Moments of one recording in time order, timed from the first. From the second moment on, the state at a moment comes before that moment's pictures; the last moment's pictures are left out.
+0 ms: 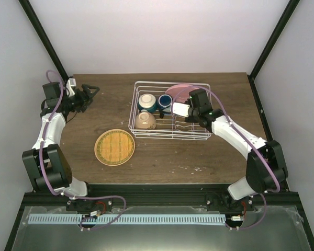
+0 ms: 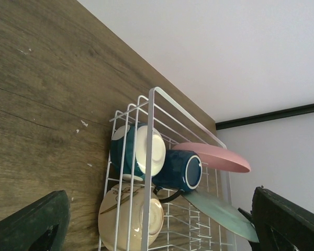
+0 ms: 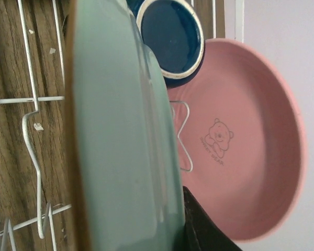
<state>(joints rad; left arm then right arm) 0.27 1.49 1.14 -0.25 0.87 -0.64 0.47 1.48 1.09 -0.30 0.08 -1.17</state>
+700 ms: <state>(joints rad) 0.27 1.49 1.14 -0.25 0.88 -0.63 0.45 1.52 1.08 -0.24 0.07 -1.14</state>
